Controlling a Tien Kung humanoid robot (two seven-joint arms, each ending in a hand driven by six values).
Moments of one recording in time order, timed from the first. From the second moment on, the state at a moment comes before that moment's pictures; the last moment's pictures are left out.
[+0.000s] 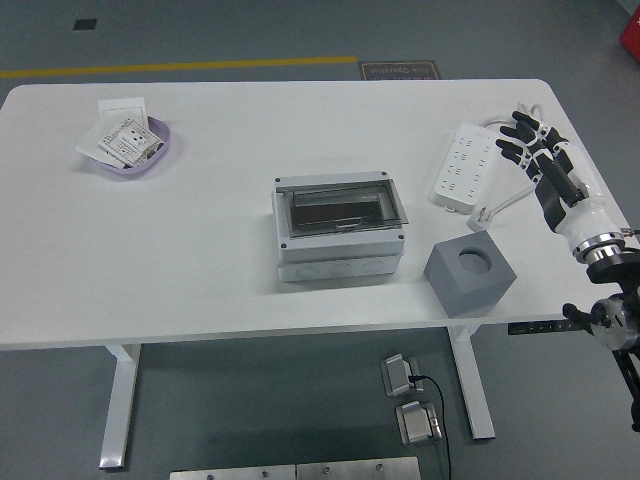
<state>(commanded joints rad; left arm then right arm) 0.00 0.28 -0.28 -0.19 0.13 0.06 0.13 0.14 -0.38 1.36 1.44 -0.91 -0.08 0.11</state>
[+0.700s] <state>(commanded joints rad) -0.02 0.30 -0.46 -0.21 0.30 0.06 0.13 0.11 -0.40 1.39 1.48 -0.99 -0.13 0.11</state>
